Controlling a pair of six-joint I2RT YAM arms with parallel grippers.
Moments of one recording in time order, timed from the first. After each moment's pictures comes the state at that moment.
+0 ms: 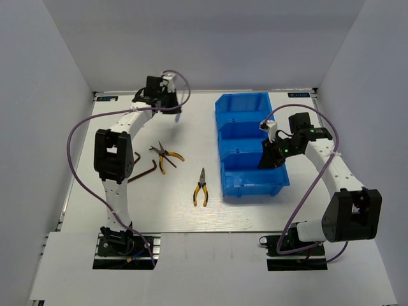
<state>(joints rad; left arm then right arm) -0.20 2.11 1.76 -0.41 0.23 -0.12 0.12 1.36 1.10 -0.95 -0.75 -0.49</state>
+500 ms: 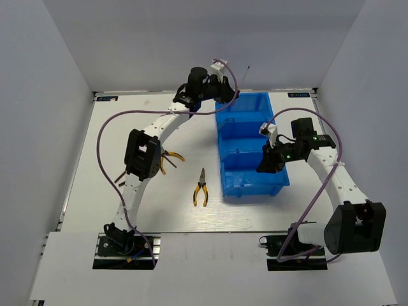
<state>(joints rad) -0.51 2.34 2.16 0.01 0.57 -0.23 0.12 1.28 1.04 -0.94 -0.83 -0.60</state>
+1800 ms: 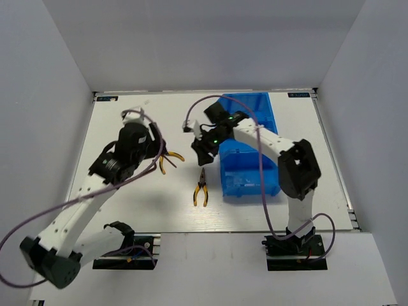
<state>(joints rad) -0.51 1.08 1.09 -0.56 -0.30 -0.49 0.67 1.91 1.61 -0.79 -0.64 -0.54</state>
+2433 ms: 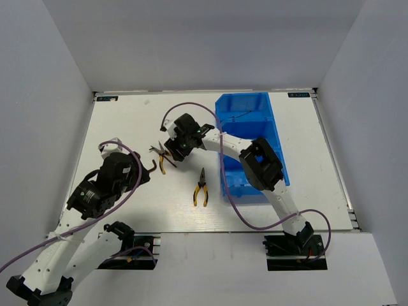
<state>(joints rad) -0.51 0.69 0.93 -1.00 -0.38 -0.76 0.85 2.34 1.89 -0.43 -0.25 -0.17</state>
